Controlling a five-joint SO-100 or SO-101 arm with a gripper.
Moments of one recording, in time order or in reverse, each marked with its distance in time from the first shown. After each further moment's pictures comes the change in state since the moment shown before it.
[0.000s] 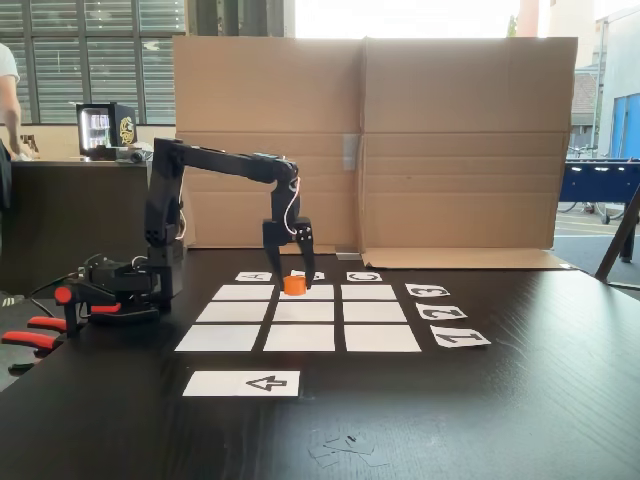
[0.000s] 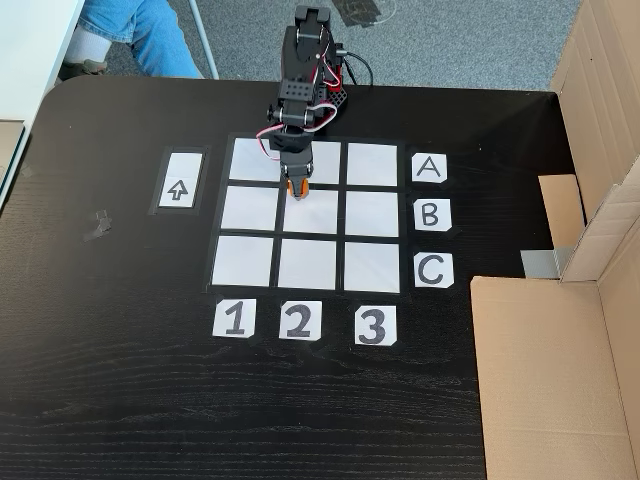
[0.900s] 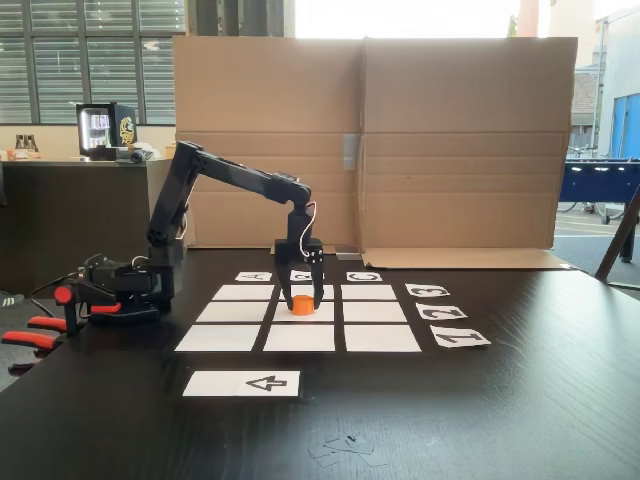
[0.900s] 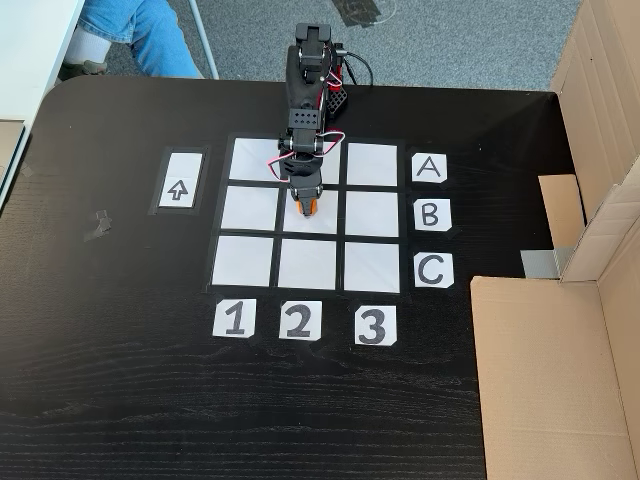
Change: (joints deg) arm -3.8 -12.0 -4.9 -5.7 3.0
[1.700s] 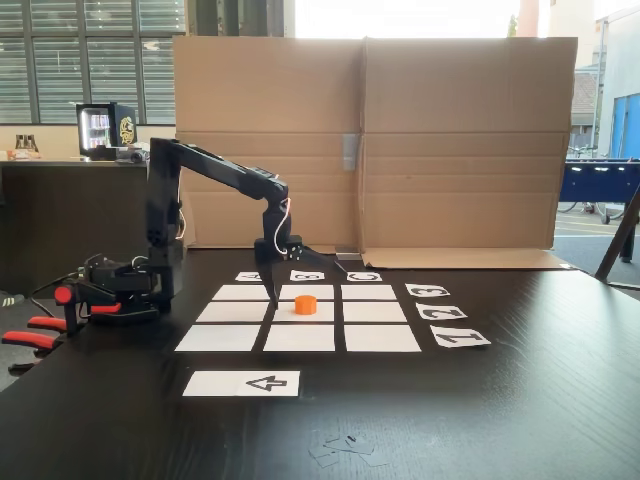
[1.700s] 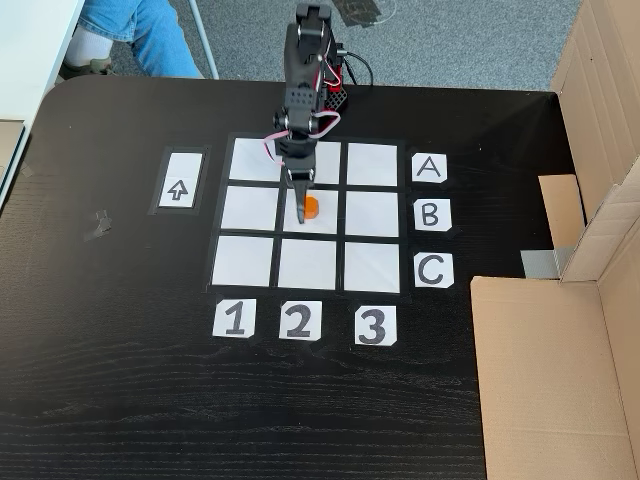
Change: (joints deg) arm 4.7 21.4 26.8 -12.4 1.7
